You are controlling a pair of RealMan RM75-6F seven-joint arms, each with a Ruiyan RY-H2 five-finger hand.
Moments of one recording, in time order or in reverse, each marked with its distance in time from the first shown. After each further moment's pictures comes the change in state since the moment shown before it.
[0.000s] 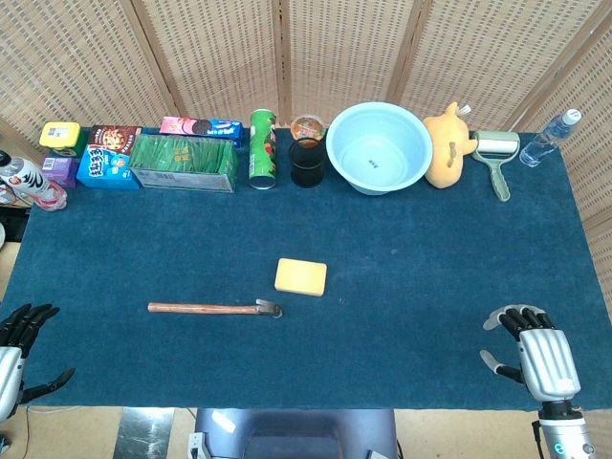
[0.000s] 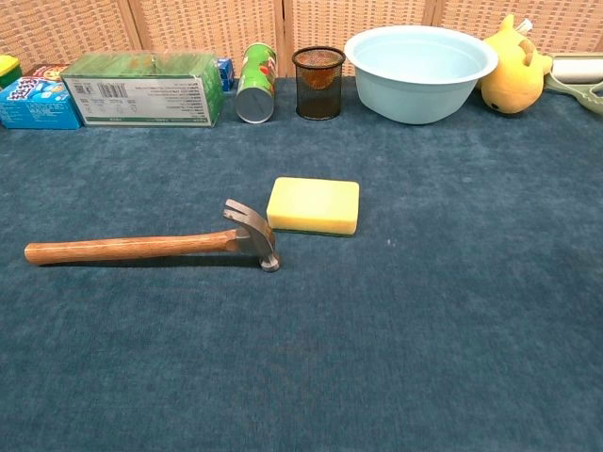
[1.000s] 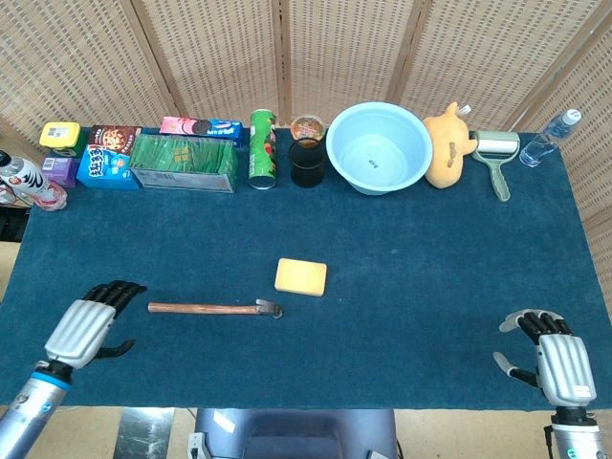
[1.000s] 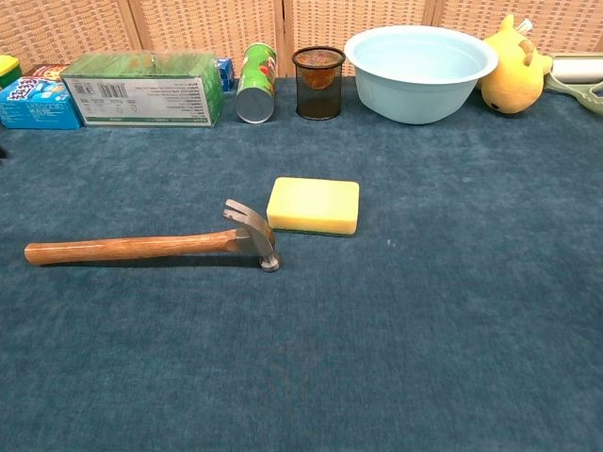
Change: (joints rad) left arm -0.323 0.019 -0.093 -0.119 -0.099 -0.477 0.244; right arm -0.041 -0.015 0.000 0.061 0.030 0.049 0.095
